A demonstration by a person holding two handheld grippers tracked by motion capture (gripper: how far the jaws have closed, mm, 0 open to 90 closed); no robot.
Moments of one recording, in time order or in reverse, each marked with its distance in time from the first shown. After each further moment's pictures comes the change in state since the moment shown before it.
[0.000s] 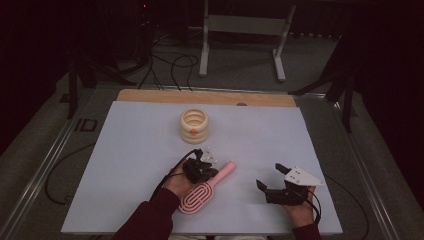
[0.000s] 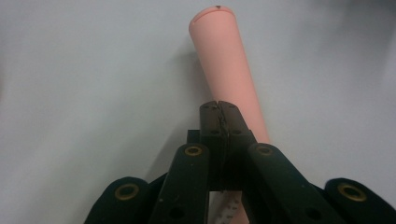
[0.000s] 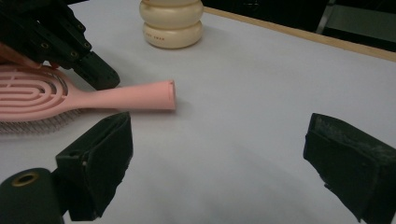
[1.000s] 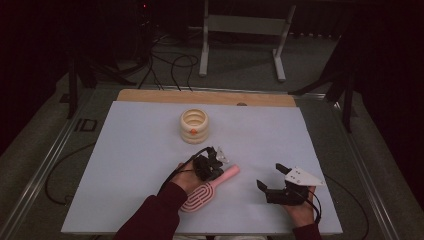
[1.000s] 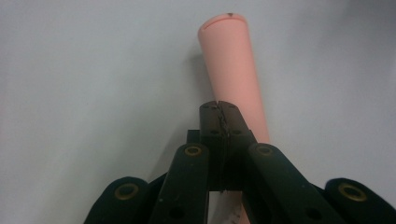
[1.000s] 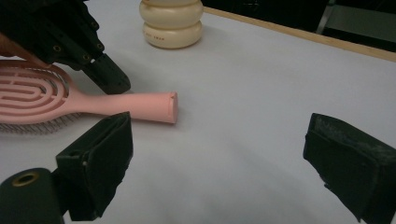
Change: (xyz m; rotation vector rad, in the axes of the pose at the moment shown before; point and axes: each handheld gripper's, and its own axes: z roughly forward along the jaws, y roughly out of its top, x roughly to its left) left arm -0.008 0.030 0.010 0.128 0.020 0.083; right arm 0.000 0.000 -0.001 0.002 -0.001 -0.001
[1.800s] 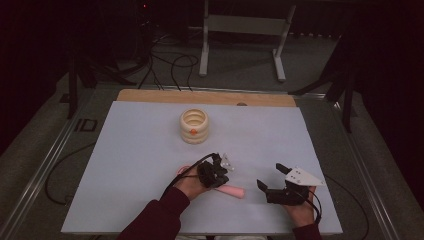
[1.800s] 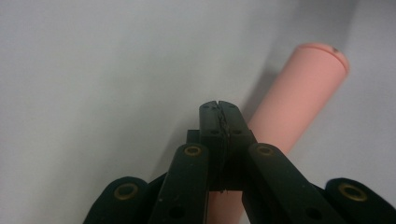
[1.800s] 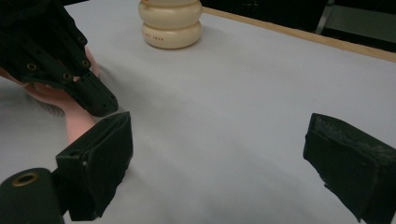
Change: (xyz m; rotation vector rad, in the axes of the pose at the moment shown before) left arm -0.019 -0.001 0.002 -0.017 -0.061 0.034; right arm 0.000 0.000 0.000 -0.002 0.001 0.004
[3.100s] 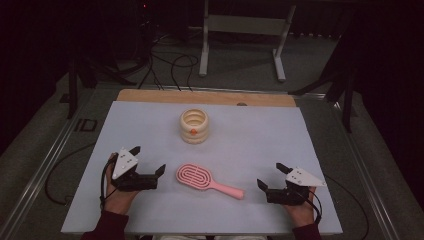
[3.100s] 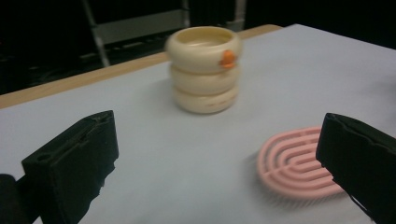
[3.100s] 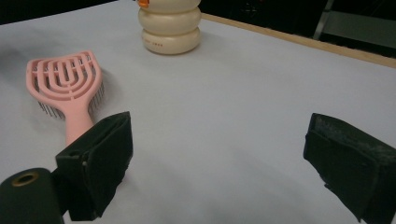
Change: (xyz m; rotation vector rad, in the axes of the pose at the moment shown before) left arm 0.022 -0.167 -0.145 -0.575 0.531 -0.385; right arm 0.000 0.000 -0.001 -0.023 -0.003 0.001
